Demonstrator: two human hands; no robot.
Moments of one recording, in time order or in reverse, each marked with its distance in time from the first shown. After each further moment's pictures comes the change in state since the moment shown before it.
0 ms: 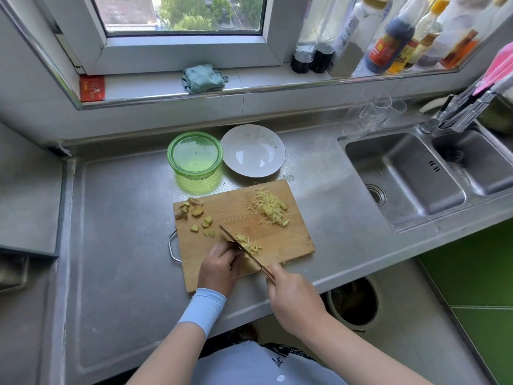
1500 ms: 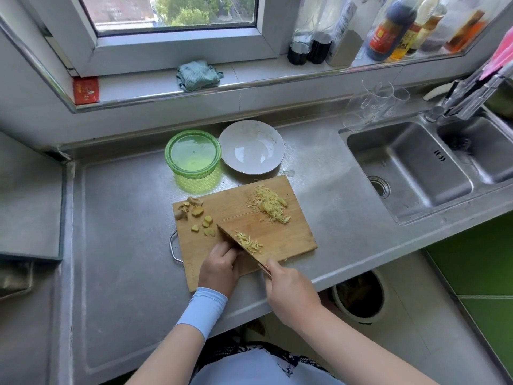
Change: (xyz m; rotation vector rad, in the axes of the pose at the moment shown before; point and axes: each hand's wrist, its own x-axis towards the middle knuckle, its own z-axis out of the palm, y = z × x) left_hand 0.002 0.007 -0.009 0.086 -0.063 0.023; right_hand 0.009 -0.004 0.001 0.012 -0.043 0.017
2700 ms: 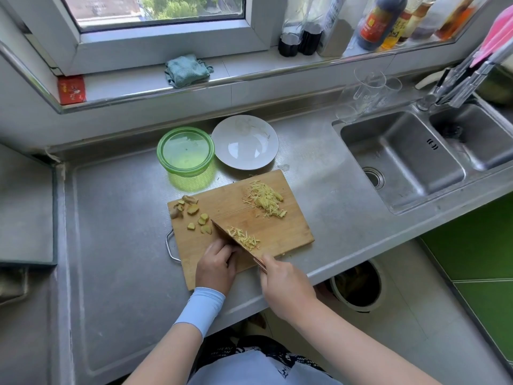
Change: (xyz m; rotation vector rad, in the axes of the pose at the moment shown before) left_hand -0.004 -0.003 0.000 -0.073 0.017 -0.057; right_hand 0.002 -0.005 0.003 0.014 0.029 0.008
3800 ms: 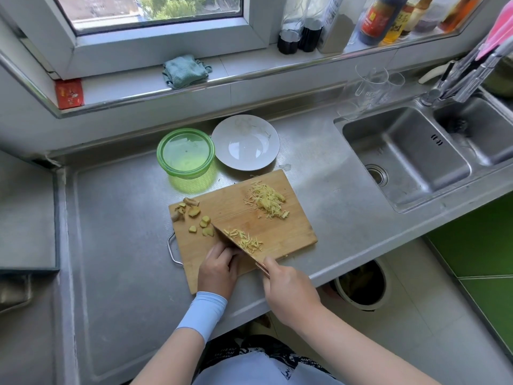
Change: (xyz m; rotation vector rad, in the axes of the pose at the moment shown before) left_hand -0.002 -0.002 0.000 0.007 -0.022 -0.035; right_hand -0.003 -0.001 0.000 -0.008 -0.015 -0.010
